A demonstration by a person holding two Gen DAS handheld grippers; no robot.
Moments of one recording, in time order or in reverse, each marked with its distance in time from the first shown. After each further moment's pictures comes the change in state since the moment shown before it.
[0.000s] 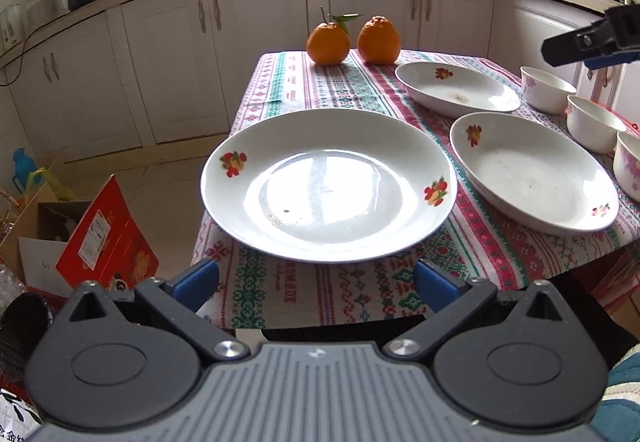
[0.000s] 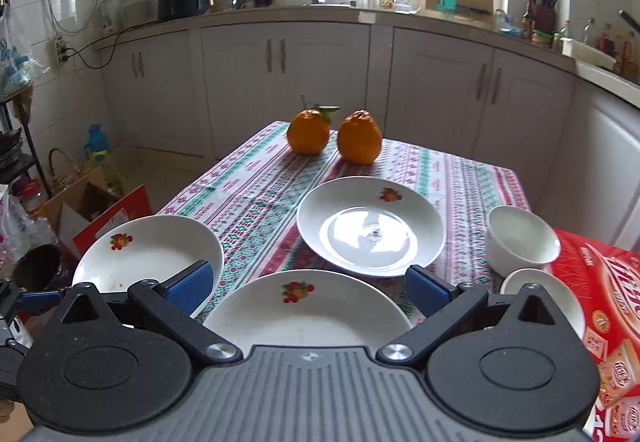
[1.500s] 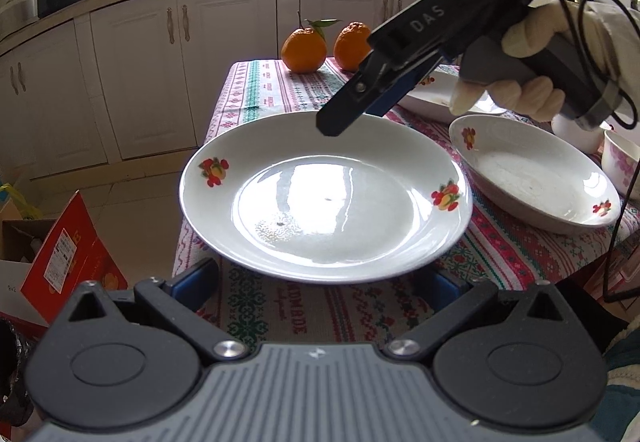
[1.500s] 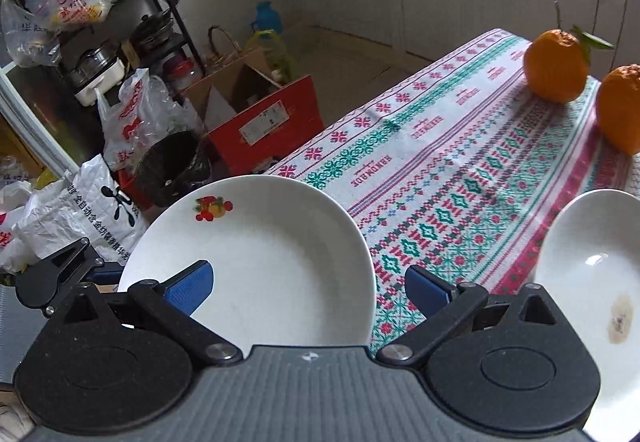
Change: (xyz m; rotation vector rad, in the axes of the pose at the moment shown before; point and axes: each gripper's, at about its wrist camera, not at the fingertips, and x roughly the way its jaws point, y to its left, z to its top) left arm 0.020 0.021 -0.005 0.027 -0.057 -0.110; right arm 0.194 0.066 0.051 -0.228 0.398 0.584
